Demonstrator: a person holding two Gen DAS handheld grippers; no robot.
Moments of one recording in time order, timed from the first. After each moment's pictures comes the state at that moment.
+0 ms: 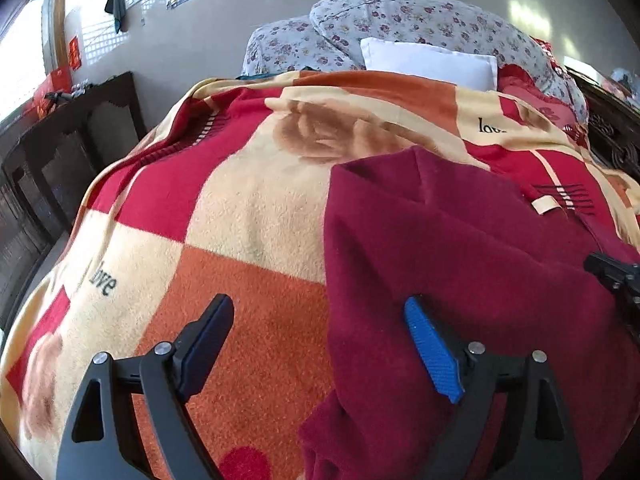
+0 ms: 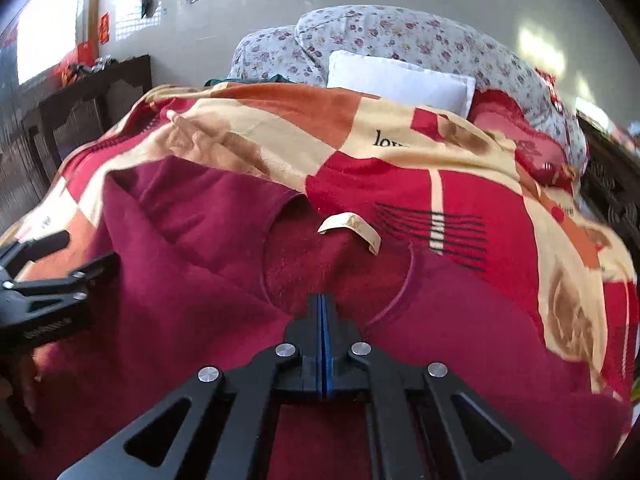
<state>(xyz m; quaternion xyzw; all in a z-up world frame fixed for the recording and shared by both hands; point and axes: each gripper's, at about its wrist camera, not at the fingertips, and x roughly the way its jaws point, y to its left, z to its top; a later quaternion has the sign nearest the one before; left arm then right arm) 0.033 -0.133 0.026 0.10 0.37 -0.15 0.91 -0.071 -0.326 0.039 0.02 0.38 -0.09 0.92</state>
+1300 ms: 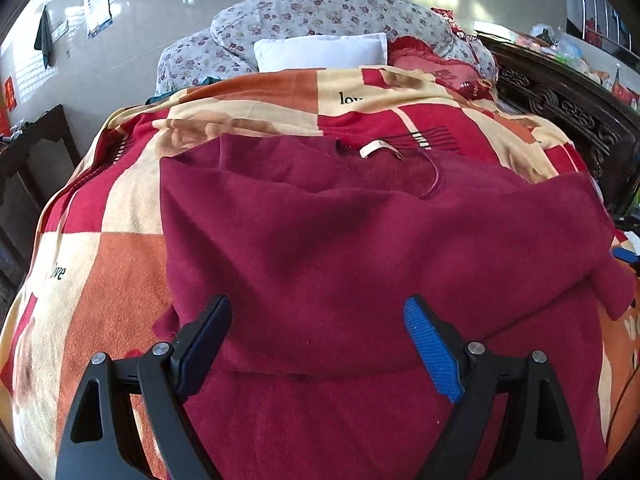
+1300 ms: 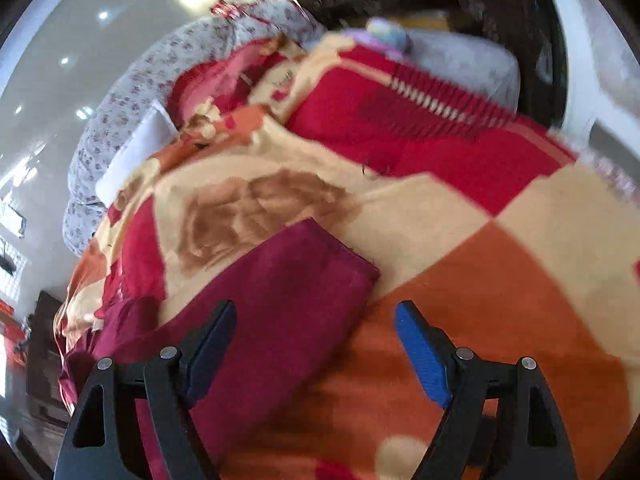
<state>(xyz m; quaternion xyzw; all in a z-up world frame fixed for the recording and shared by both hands) -0.072 -0.192 0.043 0.14 0.37 -0.28 0.87 -0.324 -0.603 0.000 0.43 0.30 -0.31 0.79</state>
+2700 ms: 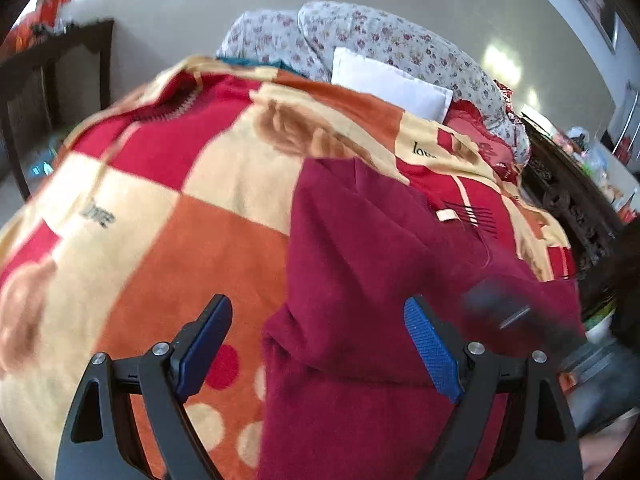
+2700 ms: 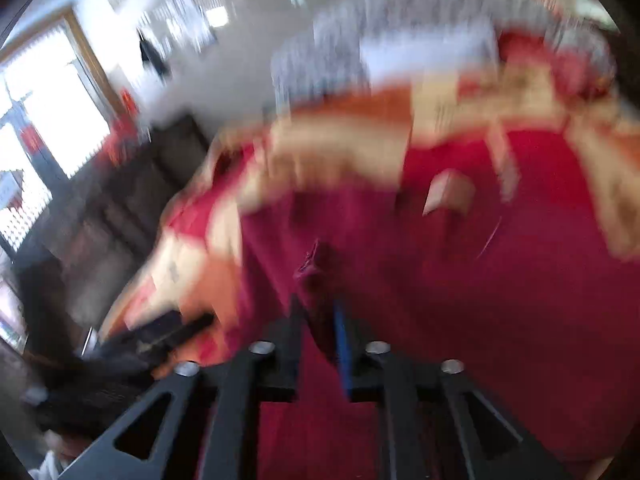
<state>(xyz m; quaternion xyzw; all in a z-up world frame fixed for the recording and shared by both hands) -0.013 -0.083 0.062 -0.05 0.42 -0.26 0.87 -0.089 -0.275 0.039 0.23 0.42 0.04 0.87</state>
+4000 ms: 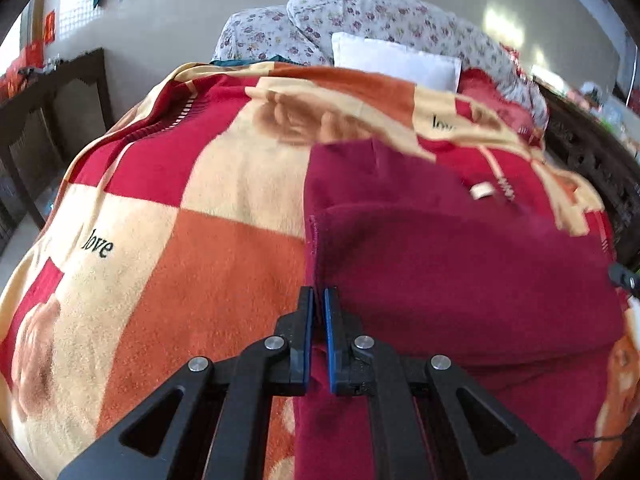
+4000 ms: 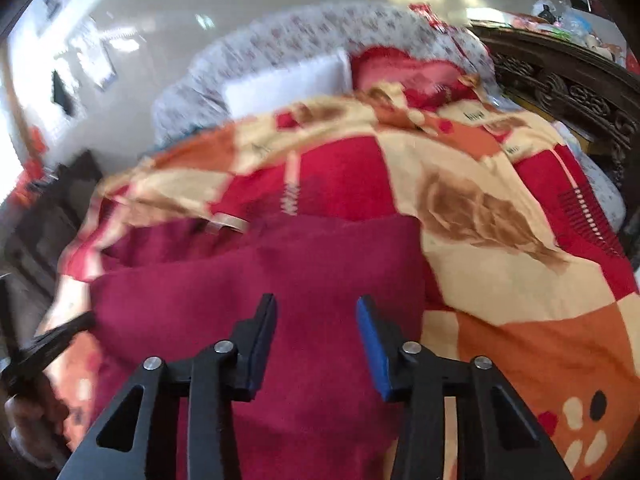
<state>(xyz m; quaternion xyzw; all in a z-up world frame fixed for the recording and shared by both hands) 0.000 -0.106 0.040 0.06 0.40 -0.23 0.88 -0.172 -0.425 0.066 0.18 0.37 -0.20 0.89</state>
